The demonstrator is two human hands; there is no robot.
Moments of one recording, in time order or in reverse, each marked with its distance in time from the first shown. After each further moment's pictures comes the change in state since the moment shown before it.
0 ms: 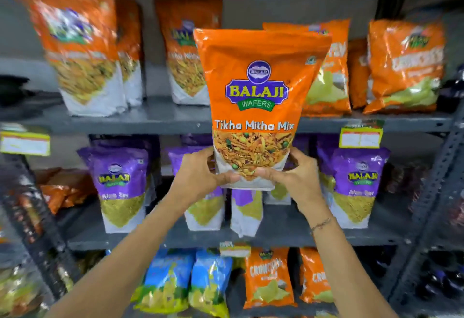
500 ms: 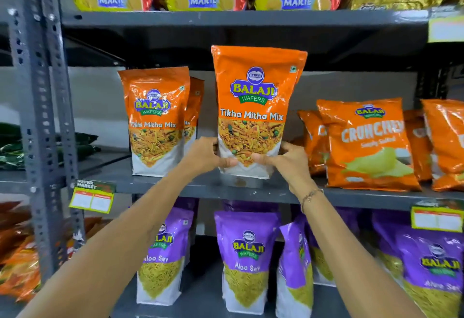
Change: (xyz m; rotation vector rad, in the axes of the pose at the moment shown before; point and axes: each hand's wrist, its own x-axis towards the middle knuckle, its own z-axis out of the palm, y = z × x) left_hand 0.129 -0.008 -0.167 0.188 0.089 0.032; right_hand 0.156 -0.080 0.134 0.073 -0.051 0.000
